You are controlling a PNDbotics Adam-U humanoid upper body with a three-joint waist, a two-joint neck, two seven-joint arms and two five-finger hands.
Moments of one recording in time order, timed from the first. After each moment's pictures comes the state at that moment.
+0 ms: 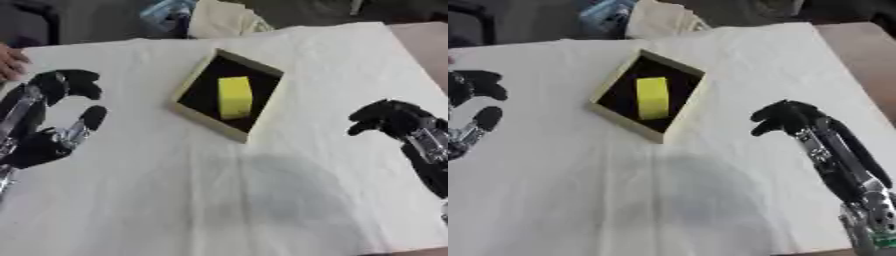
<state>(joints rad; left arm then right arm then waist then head) -0.33 0.45 0.03 -1.86 -0.13 -0.08 -0.26 -0.21 -0.34 0.07 -1.98 0.06 -0.13 0.24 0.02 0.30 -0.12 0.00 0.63</state>
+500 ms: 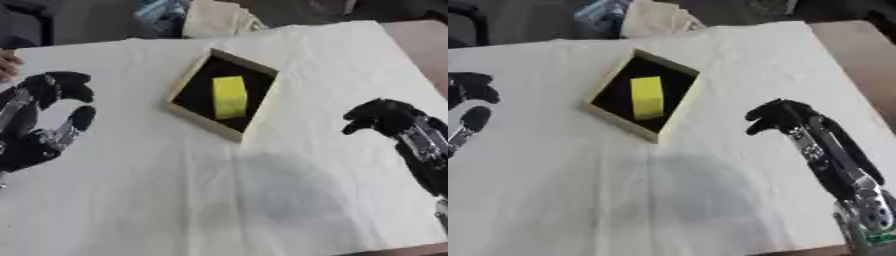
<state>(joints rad) -0.32 0.45 0.03 -1.86 -0.11 -0.07 -0.27 -0.21 -0.34 0.07 -1.98 0.06 -0.13 0.24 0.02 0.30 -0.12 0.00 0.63</state>
